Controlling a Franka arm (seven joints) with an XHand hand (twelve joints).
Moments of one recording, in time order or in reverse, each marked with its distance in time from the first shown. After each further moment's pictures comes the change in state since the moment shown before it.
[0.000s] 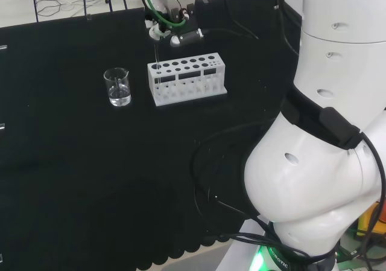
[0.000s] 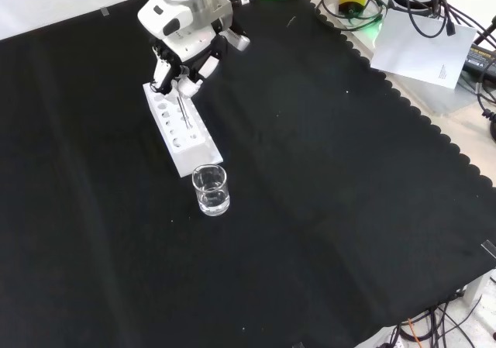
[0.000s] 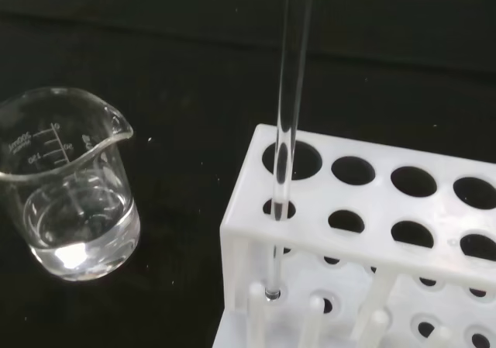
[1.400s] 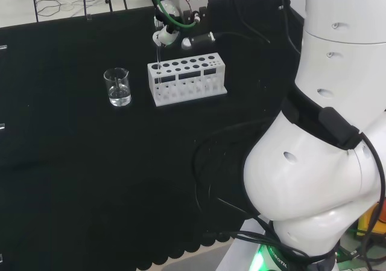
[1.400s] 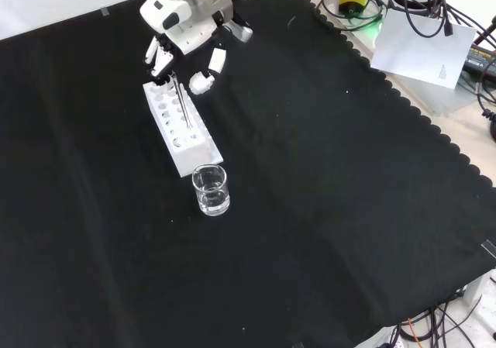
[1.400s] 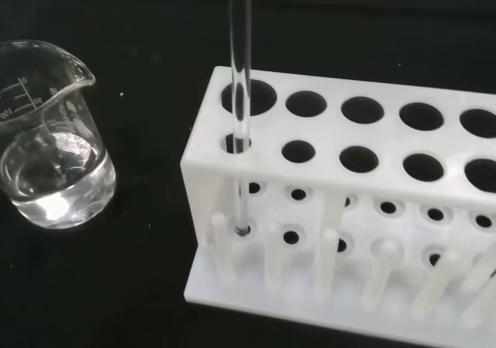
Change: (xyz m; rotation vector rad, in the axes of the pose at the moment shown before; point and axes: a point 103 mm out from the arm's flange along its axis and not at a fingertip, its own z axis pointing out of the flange) arm -0.021 -0.020 0.008 0.069 0.037 0.043
